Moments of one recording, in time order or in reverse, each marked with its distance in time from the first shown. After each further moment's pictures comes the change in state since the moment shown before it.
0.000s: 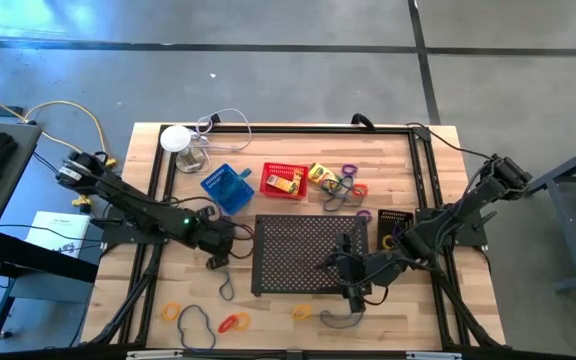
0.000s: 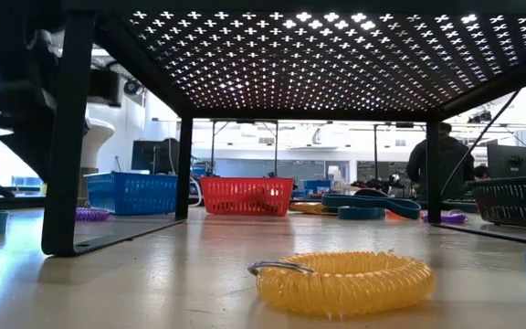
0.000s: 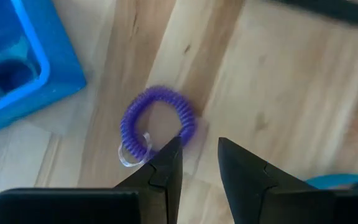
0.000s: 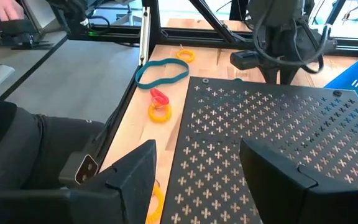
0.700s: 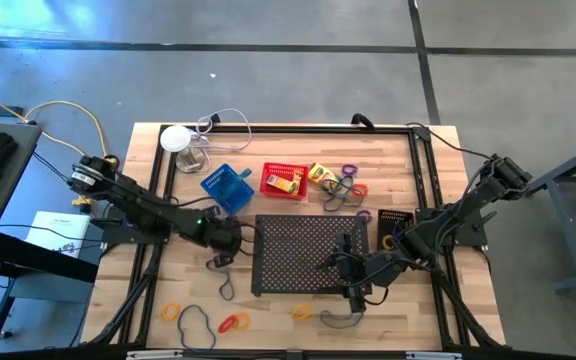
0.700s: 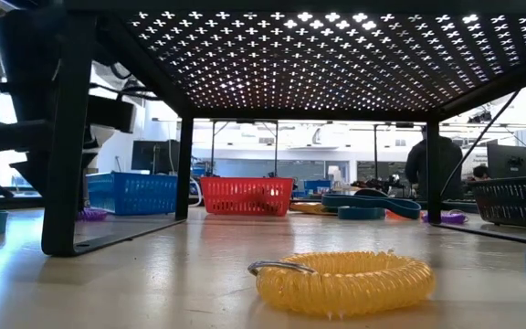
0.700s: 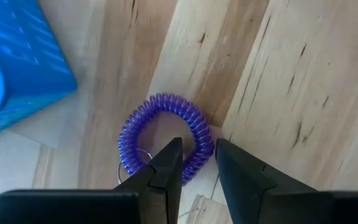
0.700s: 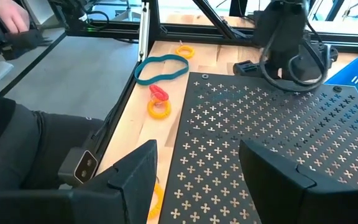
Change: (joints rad) left arm 0.070 0.164 0.005 0.048 0.062 0.071; right arm 0.000 0.000 0.000 -0.012 0.000 0.007
